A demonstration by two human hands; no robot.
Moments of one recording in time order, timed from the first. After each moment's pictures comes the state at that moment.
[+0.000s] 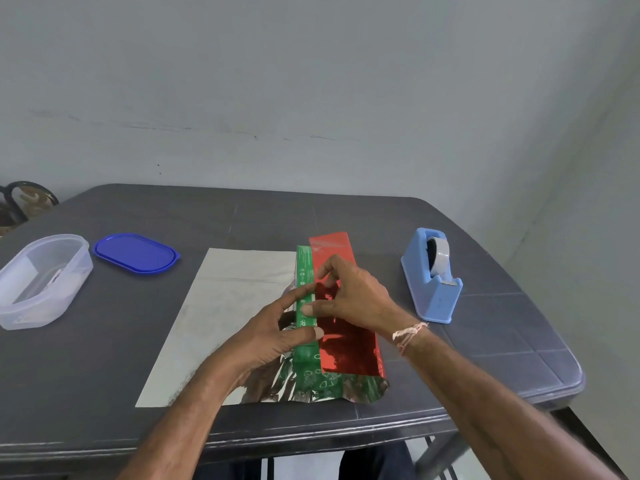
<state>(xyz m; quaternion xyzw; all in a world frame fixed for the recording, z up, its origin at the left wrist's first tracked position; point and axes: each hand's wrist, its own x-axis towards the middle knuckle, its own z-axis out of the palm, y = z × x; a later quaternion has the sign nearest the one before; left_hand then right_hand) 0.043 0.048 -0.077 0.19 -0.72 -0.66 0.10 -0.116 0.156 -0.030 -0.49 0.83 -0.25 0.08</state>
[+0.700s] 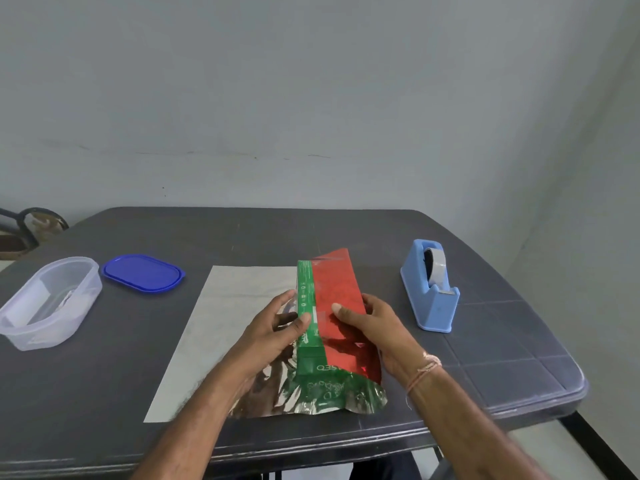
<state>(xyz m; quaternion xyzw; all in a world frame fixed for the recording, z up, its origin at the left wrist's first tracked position) 0.047 0.047 -0.069 0.24 -0.69 -0.67 0.15 -0.115 0.185 -0.062 -0.17 0.64 -0.66 0.36</state>
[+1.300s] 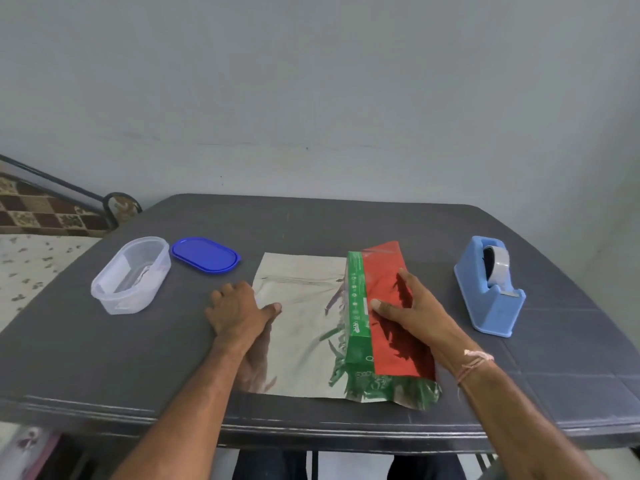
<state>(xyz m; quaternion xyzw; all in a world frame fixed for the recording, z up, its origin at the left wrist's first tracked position) 0.088 -0.046 -0.095 0.59 -0.79 -0.11 0.11 -0.127 0.171 -0.066 -0.32 0.77 -0.49 0.25</state>
